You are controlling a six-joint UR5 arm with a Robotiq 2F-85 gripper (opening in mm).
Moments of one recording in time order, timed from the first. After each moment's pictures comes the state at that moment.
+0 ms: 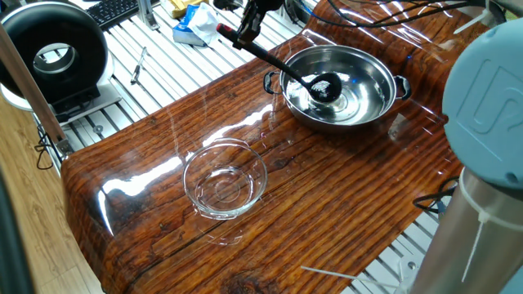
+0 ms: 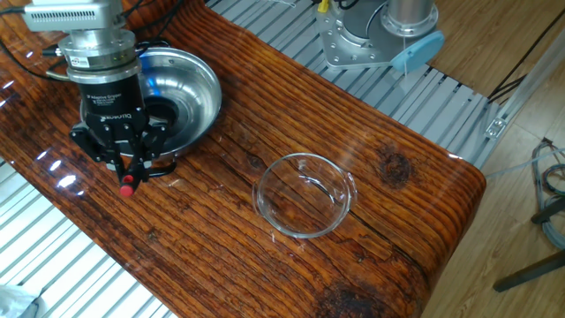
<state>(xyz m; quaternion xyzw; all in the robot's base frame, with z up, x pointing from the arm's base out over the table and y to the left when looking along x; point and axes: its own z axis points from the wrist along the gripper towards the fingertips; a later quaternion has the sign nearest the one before) 0.677 -0.024 0.179 -0.36 0.90 0.08 0.21</state>
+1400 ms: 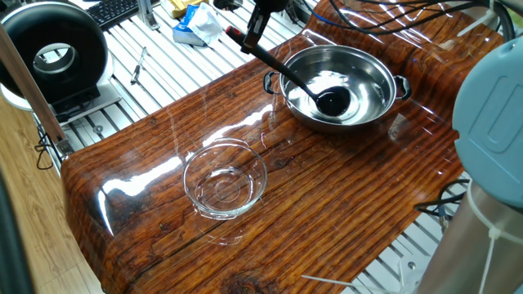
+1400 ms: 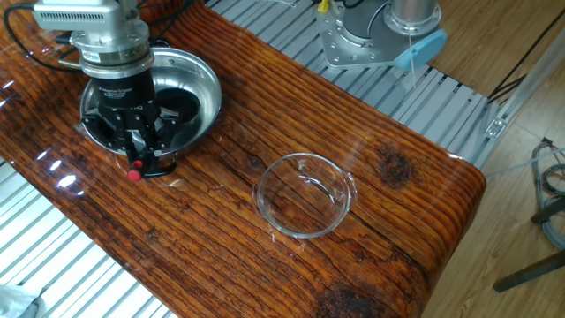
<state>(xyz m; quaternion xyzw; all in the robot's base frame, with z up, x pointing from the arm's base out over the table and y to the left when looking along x) 0.651 -0.027 0.181 -0.31 0.93 0.06 0.16</state>
